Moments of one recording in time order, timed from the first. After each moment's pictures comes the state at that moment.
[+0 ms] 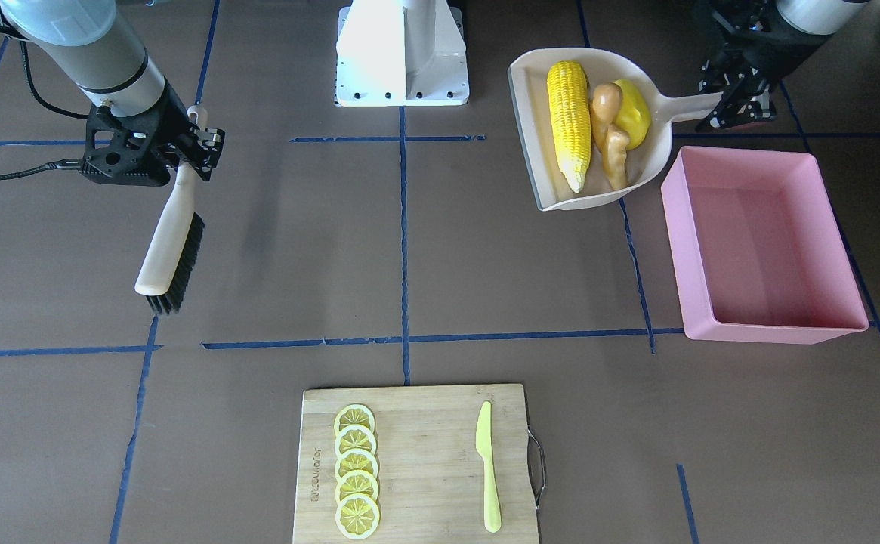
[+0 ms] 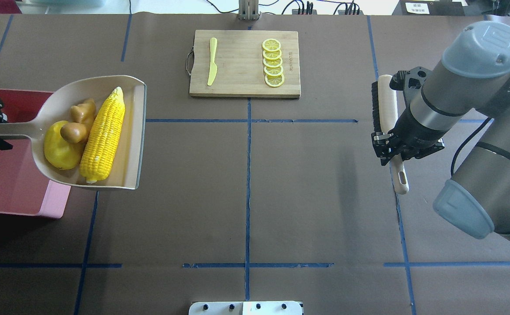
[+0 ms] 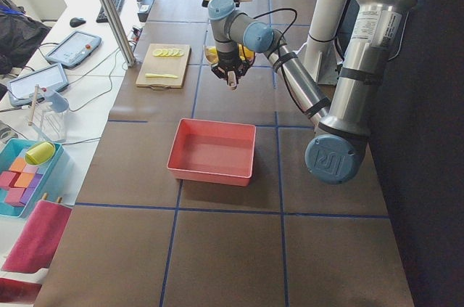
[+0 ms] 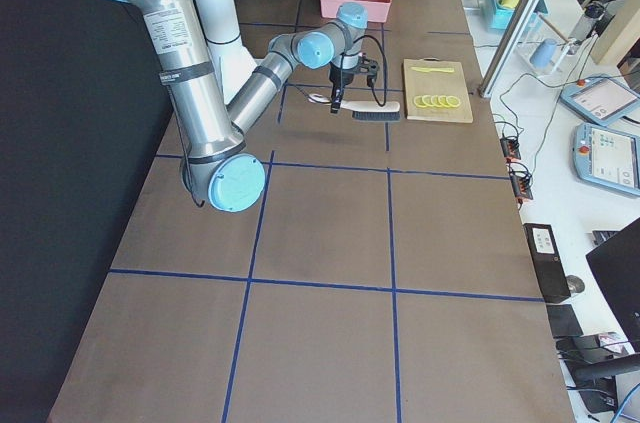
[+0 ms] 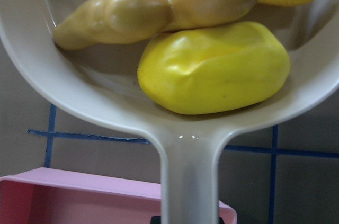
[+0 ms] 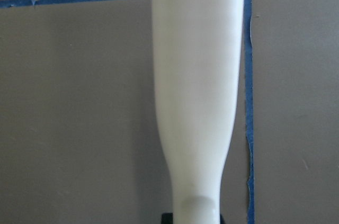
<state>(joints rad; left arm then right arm) -1.14 -1.75 -2.23 -1.15 -2.38 0.90 0.80 -1.26 2.09 -1.91 2.17 0.93</state>
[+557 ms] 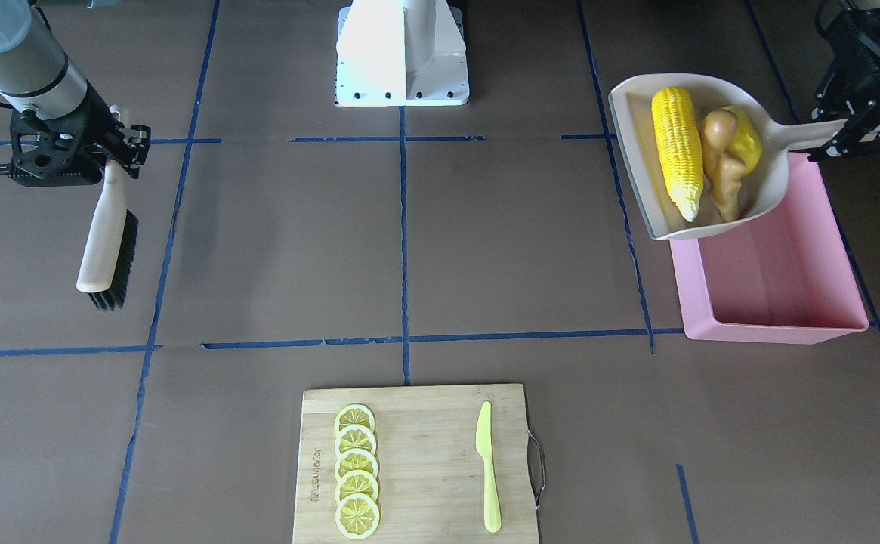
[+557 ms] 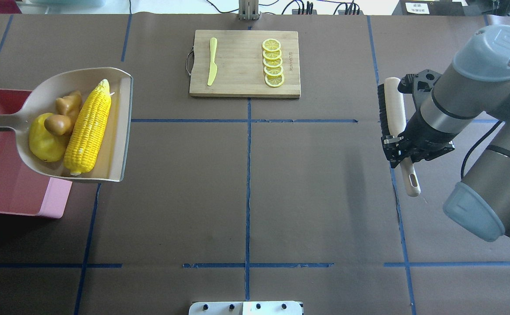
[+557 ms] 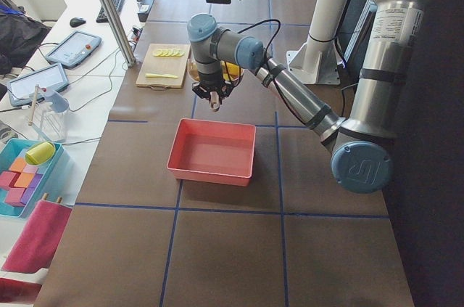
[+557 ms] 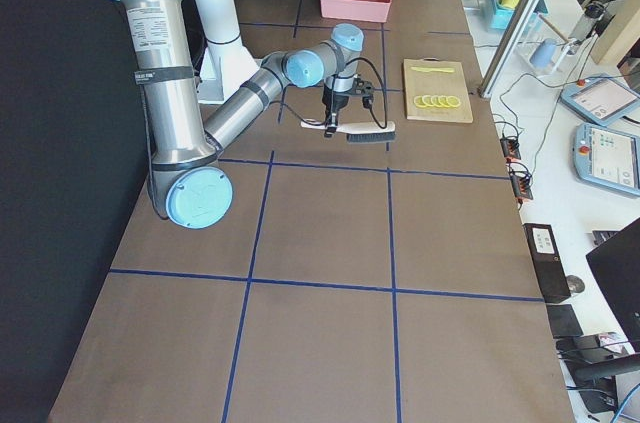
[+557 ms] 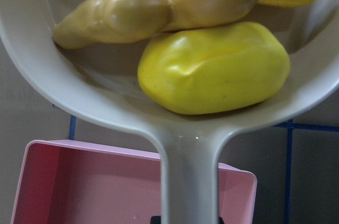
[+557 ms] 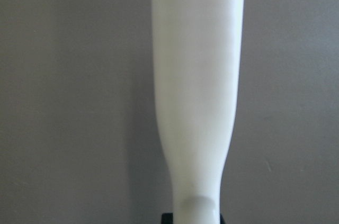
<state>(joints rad) -1.30 -1.72 -2.09 -1.17 -2.41 1.15 0.86 -1.44 2.15 -1.89 2.16 0.71</state>
